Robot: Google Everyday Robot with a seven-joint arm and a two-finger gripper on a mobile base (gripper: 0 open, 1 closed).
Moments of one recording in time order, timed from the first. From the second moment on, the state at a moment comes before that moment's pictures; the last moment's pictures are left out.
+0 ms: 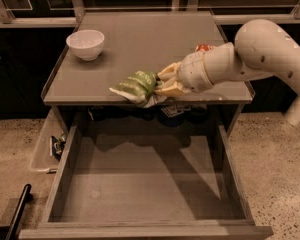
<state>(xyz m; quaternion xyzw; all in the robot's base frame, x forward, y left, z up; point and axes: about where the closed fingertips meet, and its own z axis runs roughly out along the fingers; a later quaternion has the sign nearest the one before) 0.598 -0.047 0.855 -0.65 0.59 0.17 0.44</state>
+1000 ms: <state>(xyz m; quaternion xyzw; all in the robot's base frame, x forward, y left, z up) 0.658 -0.034 0.898 -0.63 0.60 0.17 0.46</state>
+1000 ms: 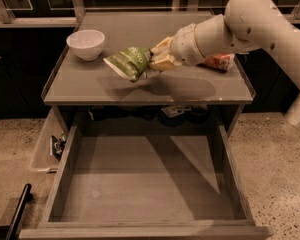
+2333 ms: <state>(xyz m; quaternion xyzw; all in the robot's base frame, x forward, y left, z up) 0.705 -0.055 0.853 -0.51 0.71 0.11 0.47</state>
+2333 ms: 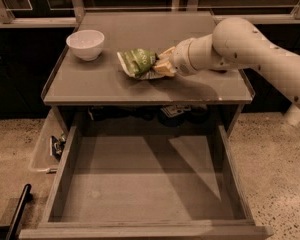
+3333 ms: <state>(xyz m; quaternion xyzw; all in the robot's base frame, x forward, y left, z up) 0.707 -0.054 0.852 -0.51 0.71 0.11 0.47</state>
